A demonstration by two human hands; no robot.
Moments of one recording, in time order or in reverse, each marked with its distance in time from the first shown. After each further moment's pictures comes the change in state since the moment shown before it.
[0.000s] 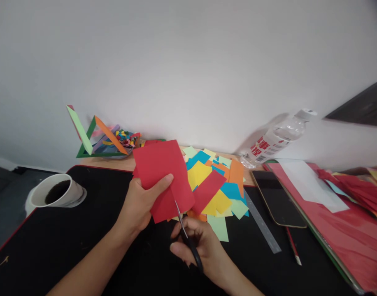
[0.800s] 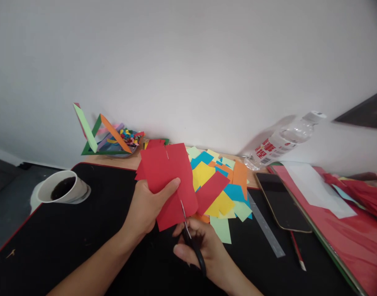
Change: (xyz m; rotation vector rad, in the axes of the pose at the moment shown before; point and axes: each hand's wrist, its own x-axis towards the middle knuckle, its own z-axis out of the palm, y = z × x) left_hand -0.006 -0.001 0.001 0.255 0.041 0.058; right_hand -0.002 0.002 0.000 -0.011 -0.038 -0.007
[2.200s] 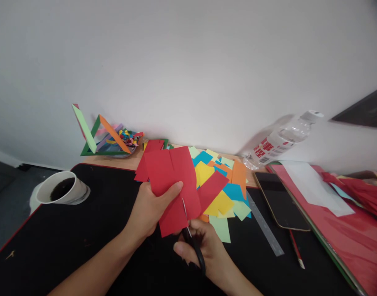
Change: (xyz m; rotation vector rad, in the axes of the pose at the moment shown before) left_hand -0.005 0.004 0.004 0.061 -0.046 -0.034; right_hand 0.000 0.004 0.003 0.098 0.053 -0.062
